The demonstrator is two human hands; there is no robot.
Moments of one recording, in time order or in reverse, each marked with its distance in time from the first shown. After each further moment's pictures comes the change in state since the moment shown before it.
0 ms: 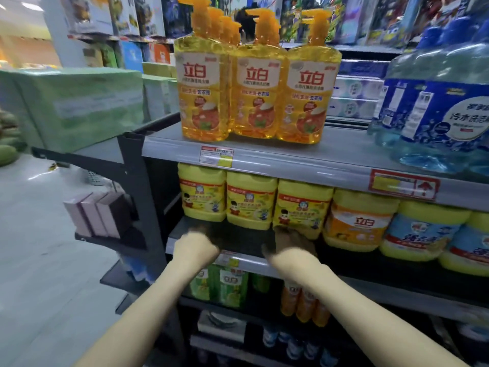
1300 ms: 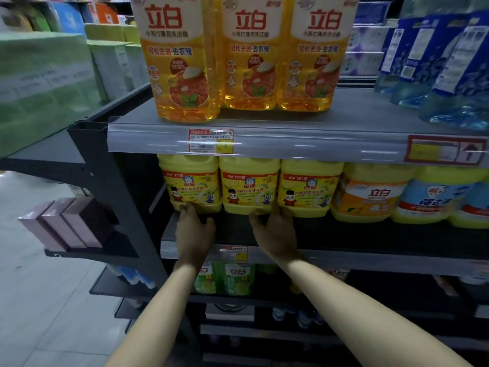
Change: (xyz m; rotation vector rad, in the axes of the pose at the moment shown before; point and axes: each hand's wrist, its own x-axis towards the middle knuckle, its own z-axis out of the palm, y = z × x) left_hand 0.091 -0.037 0.059 -0.425 0.275 0.003; right_hand 0.104 -0.025 0.096 0.551 0.473 0.102
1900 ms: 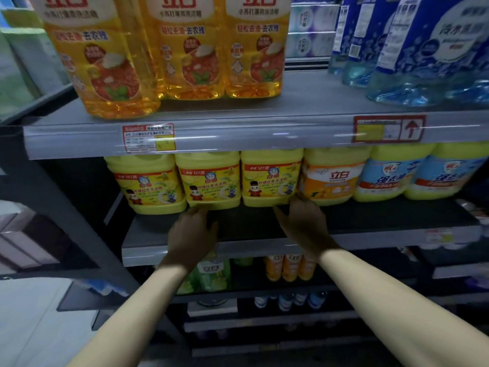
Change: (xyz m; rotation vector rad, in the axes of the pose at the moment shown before) left_hand -0.022 0.041 0.029 0.360 -0.275 0.405; right_hand 0.012 0.077 -0.111 -0.435 0.061 -0.040
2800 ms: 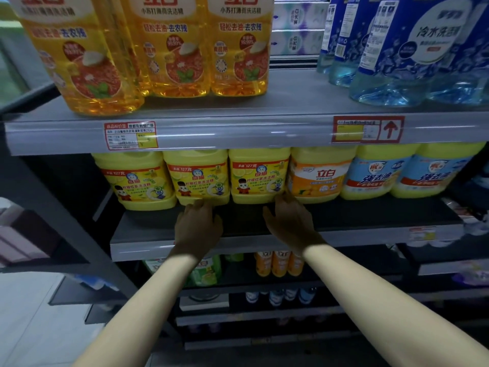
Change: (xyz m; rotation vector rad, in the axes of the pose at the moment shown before) left_hand 0.001 0.048 0.000 0.008 -0.027 -0.017; right_hand -0.004 0.004 -0.009 0.006 -0.086 -0.061
